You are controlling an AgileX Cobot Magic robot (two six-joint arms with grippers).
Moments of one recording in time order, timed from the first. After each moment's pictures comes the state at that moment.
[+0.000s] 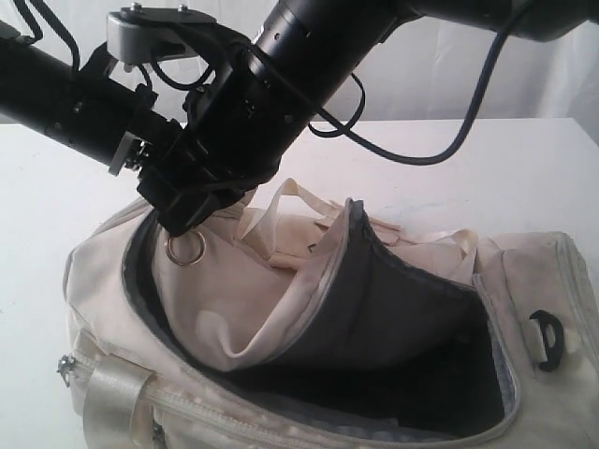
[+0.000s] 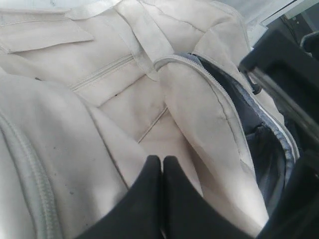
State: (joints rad) left arm -0.10 1.69 -1.29 -1.07 1.25 0.97; right arm 0.71 1.77 -1.65 0.57 1.14 -0.57
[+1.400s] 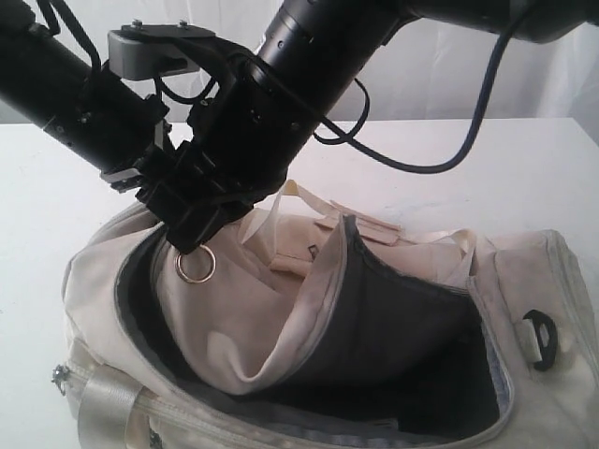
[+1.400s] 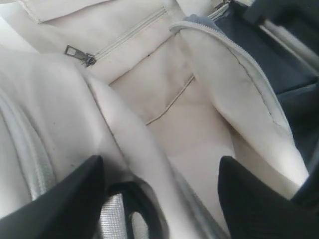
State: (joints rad) left arm -0.21 1.61 -1.33 -0.77 1.18 0.87; right arm 0.71 1.77 -1.65 0.56 1.20 -0.57
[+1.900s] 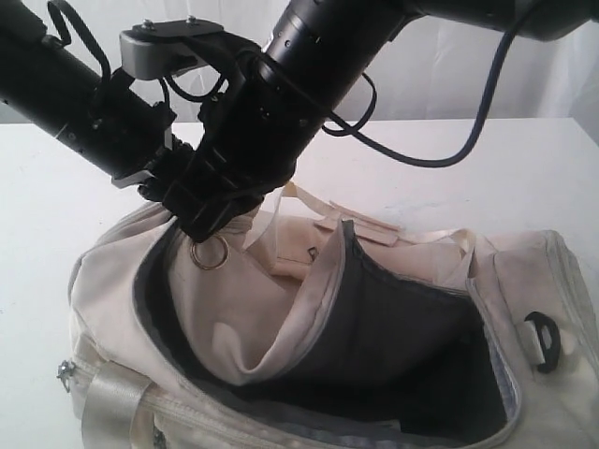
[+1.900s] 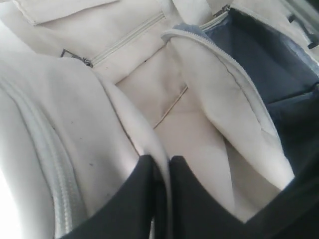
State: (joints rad) left arm -0.21 1.64 -1.32 -0.82 1.16 0.88; right arm 0.71 1.77 -1.65 0.51 1.17 -0.57
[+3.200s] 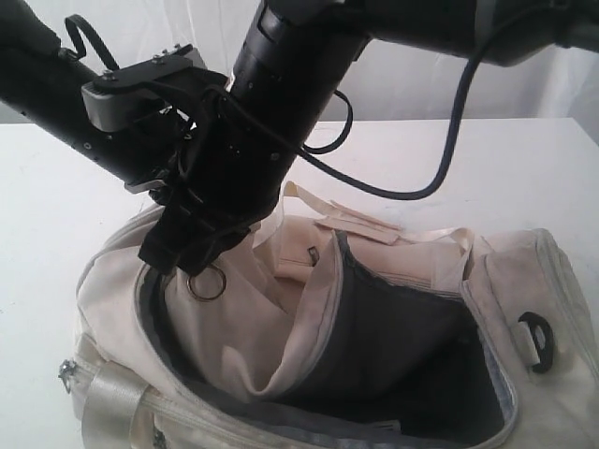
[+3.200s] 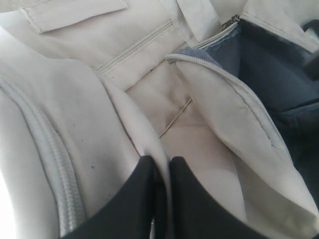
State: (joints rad) left arm -0.21 1.68 -1.31 -0.83 1.09 0.92; right arm 0.82 1.78 -1.65 0.39 1.19 -0.49
